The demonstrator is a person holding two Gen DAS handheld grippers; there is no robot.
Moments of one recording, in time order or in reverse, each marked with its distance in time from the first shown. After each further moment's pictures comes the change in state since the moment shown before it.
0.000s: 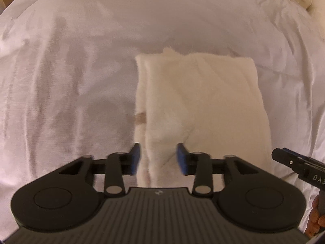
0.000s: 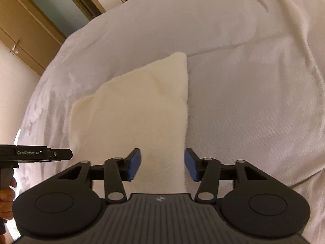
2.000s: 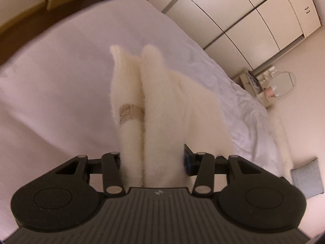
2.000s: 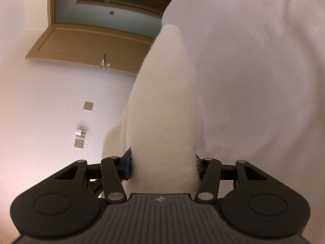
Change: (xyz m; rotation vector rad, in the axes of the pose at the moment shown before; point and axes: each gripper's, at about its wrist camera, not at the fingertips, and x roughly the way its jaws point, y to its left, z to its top) left arm -0.205 0.441 -0.085 -0.336 -0.289 -0.365; right arm 0.119 0.374 -0.111 0.321 0.055 0.690
